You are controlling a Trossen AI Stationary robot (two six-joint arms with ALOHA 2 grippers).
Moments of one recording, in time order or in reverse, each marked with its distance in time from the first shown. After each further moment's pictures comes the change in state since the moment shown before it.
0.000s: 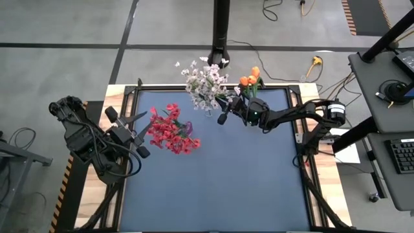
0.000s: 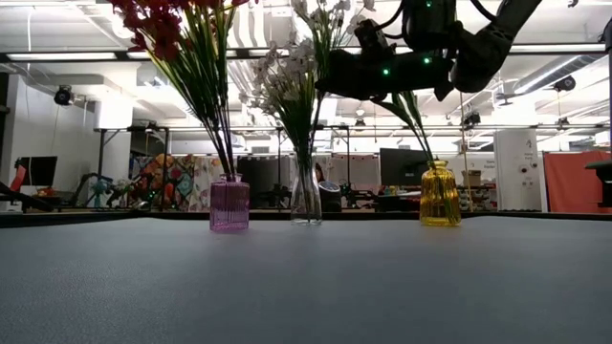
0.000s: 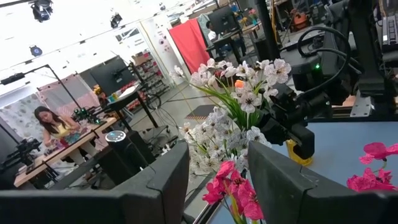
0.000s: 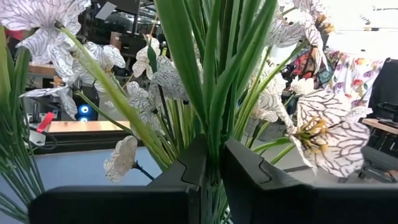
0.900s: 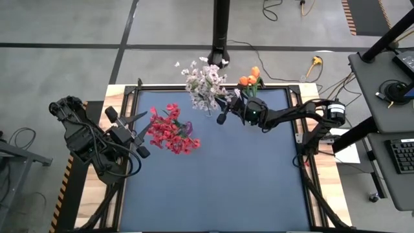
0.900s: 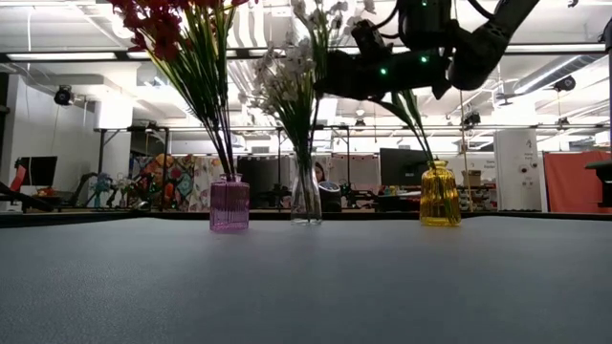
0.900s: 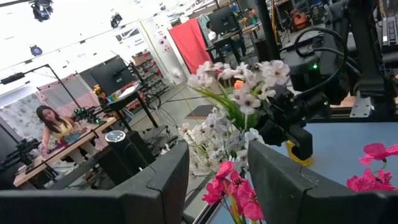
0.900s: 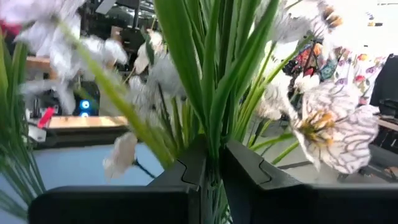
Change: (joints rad) left arm 0.000 0.000 0.000 0.003 0.000 -0.001; right arm 0.000 0.001 0.024 -0.046 0.000 0.007
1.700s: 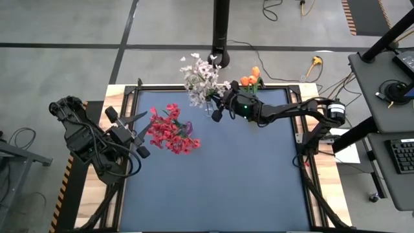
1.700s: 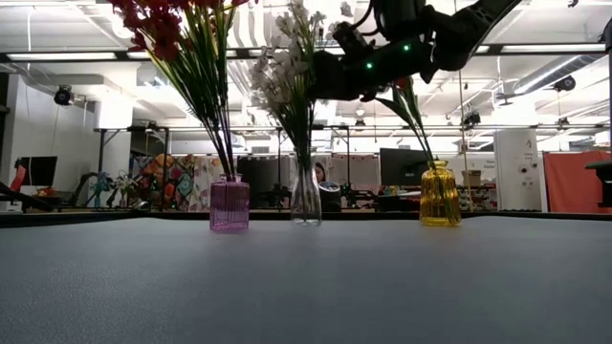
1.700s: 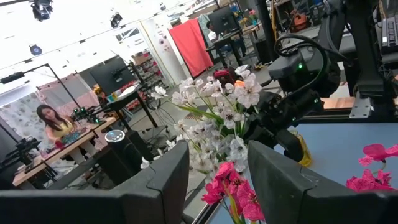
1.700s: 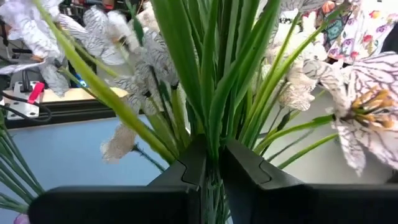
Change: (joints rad) left arm 0.000 0.000 0.000 0.004 0.000 0.000; right arm -0.014 0.001 0.158 -0.350 0.034 0.073
